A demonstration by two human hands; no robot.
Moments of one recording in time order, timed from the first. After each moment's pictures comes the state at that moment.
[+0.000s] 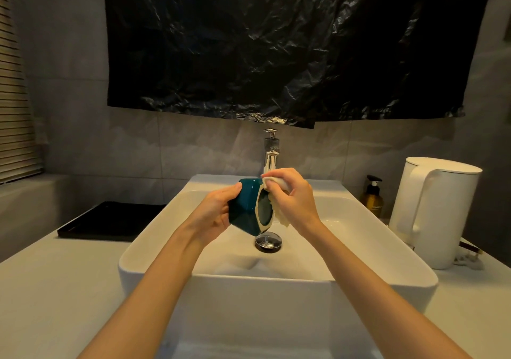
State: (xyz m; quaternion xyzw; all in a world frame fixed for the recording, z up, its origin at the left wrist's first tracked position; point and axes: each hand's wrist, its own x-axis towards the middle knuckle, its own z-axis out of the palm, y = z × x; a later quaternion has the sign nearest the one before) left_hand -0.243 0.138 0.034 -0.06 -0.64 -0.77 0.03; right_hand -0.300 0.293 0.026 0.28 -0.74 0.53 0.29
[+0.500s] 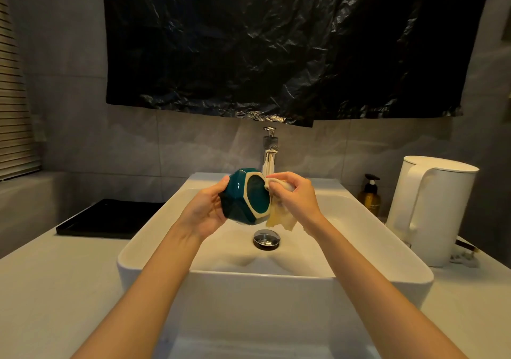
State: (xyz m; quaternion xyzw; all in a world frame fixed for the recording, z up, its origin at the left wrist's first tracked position) left_hand -0.240 0.132 0.039 -0.02 -0.48 -0.88 0.02; right_hand -0.309 0.300 0.027 0.20 -0.74 0.61 0.17
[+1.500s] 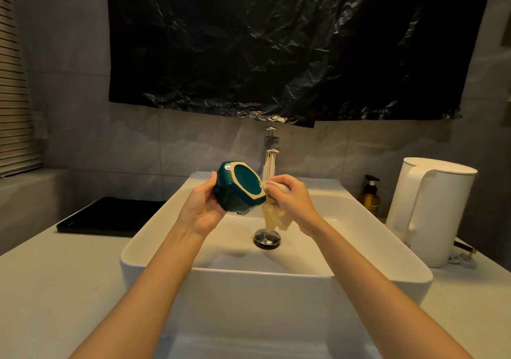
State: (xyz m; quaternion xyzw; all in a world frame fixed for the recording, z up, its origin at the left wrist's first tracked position) left_hand -0.253 0.124 0.031 -0.01 -0.36 -0.93 0.06; right_hand -0.311 0.293 0.023 0.20 -0.77 0.59 0.13
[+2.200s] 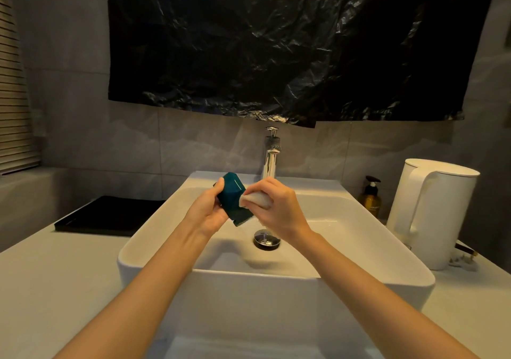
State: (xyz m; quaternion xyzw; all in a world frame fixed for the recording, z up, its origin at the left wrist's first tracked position) left_hand -0.272 0.123 0.021 0.05 -0.39 -0.92 0.04; right_hand -0.301 0.278 0.009 0.43 -0.74 0.37 0.35
